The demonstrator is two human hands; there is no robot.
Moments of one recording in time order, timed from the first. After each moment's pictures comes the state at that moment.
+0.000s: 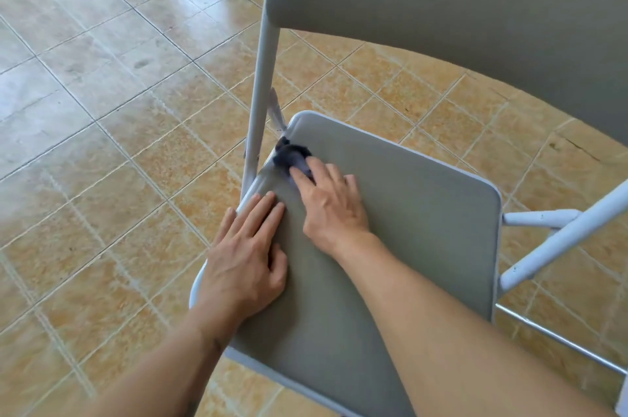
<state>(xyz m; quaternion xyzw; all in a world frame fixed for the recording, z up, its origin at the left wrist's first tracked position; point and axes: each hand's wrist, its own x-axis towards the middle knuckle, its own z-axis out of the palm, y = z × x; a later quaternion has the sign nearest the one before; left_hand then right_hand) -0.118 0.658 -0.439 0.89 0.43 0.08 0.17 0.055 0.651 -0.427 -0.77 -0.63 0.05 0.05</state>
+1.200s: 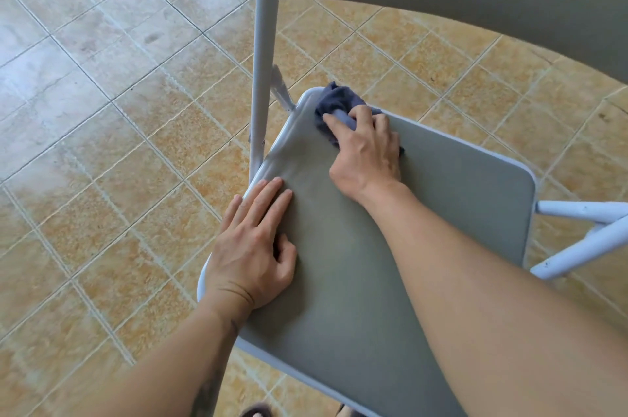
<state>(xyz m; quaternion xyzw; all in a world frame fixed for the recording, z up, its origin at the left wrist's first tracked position) -0.123 0.658 -0.449 0.87 0.46 0.09 0.17 0.095 0.700 -0.440 -0.82 -0.57 0.08 0.06</state>
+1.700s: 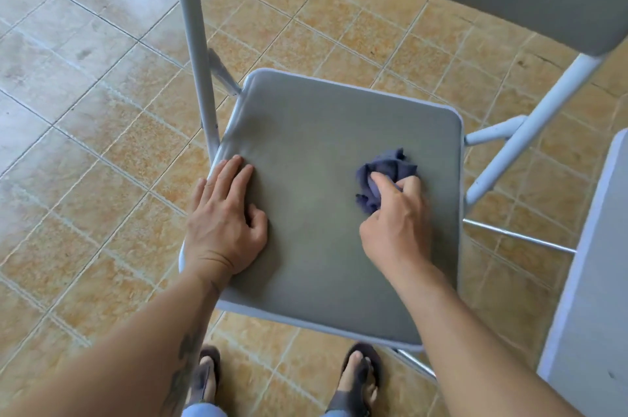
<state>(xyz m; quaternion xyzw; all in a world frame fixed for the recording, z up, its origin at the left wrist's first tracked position) -0.109 0.663 -0.444 0.87 0.46 0.08 0.15 0.084 0.527 -0.412 -0.91 -0.33 0.14 0.20</state>
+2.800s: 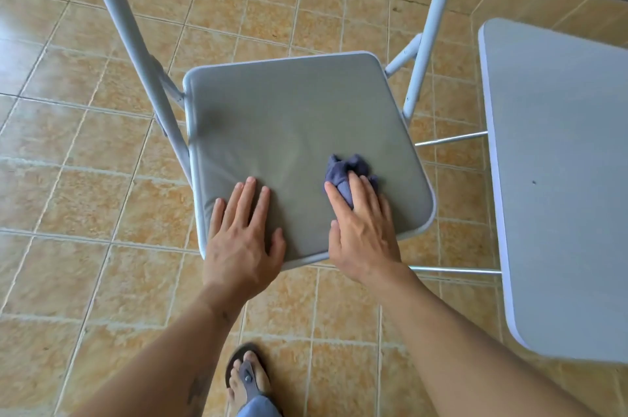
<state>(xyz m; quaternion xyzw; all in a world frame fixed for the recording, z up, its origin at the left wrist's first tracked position) -0.178 0.641 -0.428 0.96 0.19 -0.01 0.19 -0.062 0.476 -0.395 -0.95 -0.31 0.06 0.05</state>
